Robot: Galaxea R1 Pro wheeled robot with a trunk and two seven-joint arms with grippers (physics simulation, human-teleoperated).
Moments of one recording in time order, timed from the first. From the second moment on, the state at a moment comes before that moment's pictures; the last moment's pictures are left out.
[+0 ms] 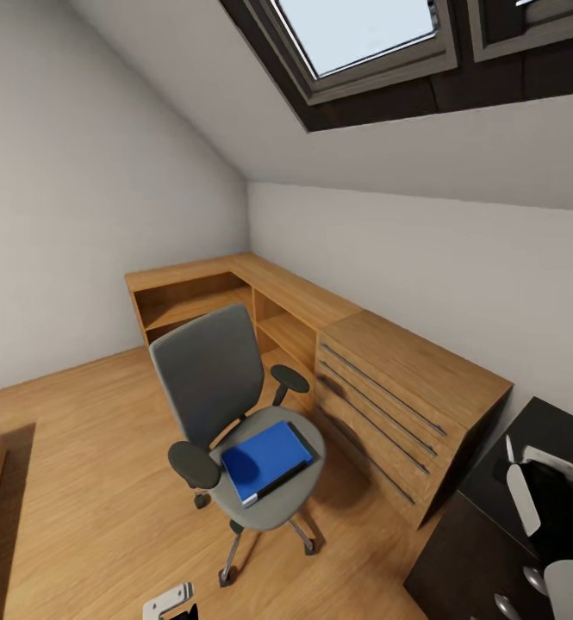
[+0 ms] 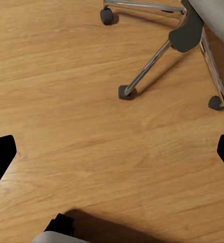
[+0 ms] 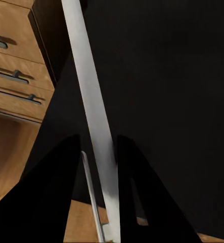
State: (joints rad) left arm -0.06 0.00 -0.22 -0.86 0.49 0.05 0.37; right arm -0.56 -0.22 -0.40 -0.92 -0.19 0.62 -0.34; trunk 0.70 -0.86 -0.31
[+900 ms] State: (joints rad) left arm -0.06 0.00 -0.22 -0.86 0.49 0.05 0.37; right arm -0.70 -0.27 -0.40 -0.57 -0.11 0.48 -0.34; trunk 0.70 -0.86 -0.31
